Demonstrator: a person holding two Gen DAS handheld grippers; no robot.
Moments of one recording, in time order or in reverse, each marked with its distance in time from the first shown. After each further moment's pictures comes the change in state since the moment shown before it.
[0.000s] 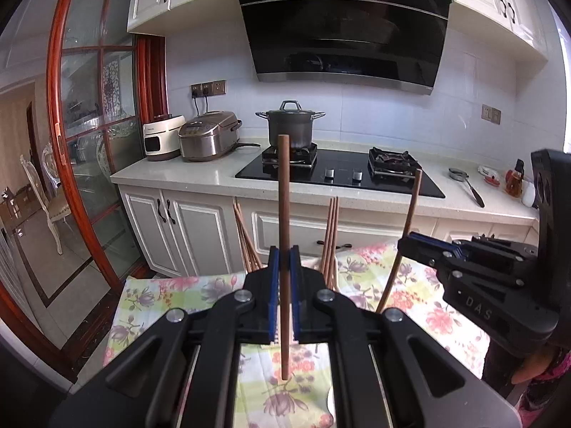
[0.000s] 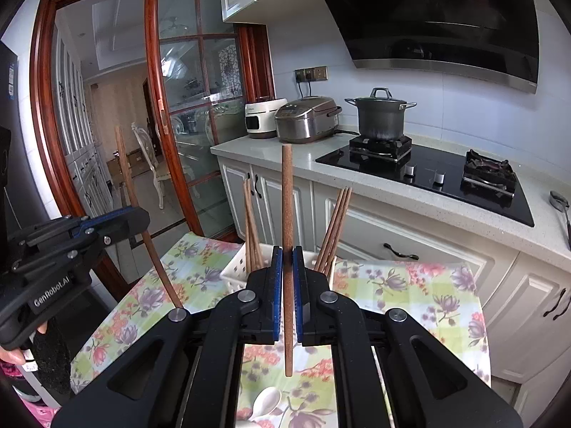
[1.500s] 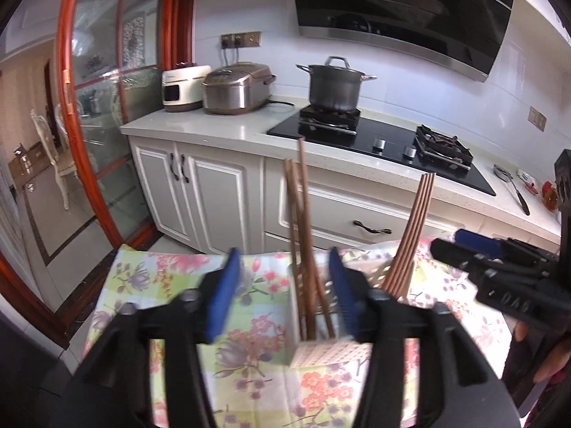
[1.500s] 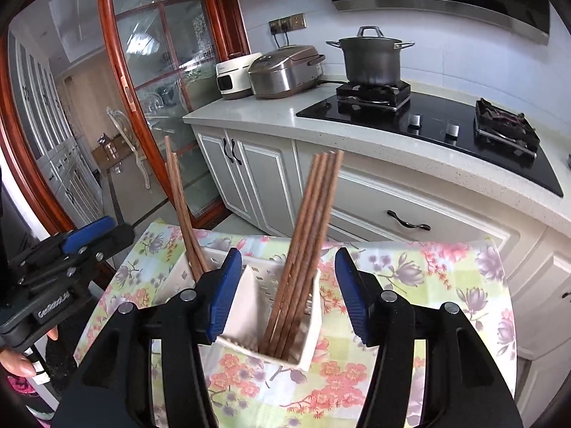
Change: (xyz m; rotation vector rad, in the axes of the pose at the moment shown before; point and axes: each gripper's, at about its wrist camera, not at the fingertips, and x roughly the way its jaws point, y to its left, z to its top) left arm 0.124 0.063 -0.024 -0.119 0.136 0.087; right arm 0.131 -0.042 -0.005 0.112 0.179 -0.009
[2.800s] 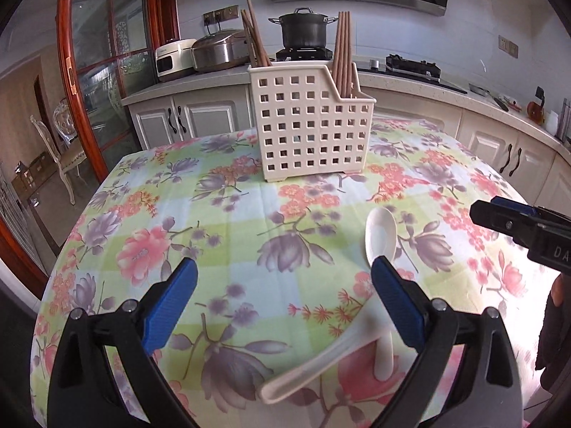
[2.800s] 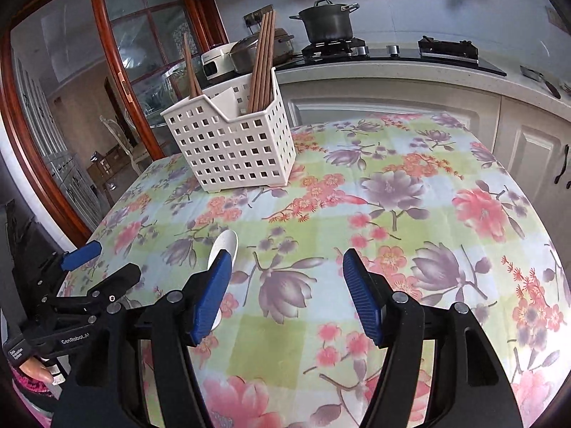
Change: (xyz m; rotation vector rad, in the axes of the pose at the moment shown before) left arm -0.060 -0.042 -0.231 0.130 0.077 0.009; right arm -0.074 -0.017 -0.245 0.096 -0.010 -0.030
